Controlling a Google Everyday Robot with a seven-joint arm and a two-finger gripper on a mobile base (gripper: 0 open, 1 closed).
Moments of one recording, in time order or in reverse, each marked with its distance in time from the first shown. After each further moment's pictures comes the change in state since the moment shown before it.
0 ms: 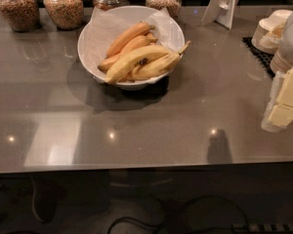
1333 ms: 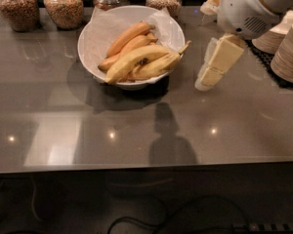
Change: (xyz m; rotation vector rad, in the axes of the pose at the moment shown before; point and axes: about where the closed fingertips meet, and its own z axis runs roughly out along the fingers) arm -0.117 -0.060 0.020 0.106 -0.301 -0.132
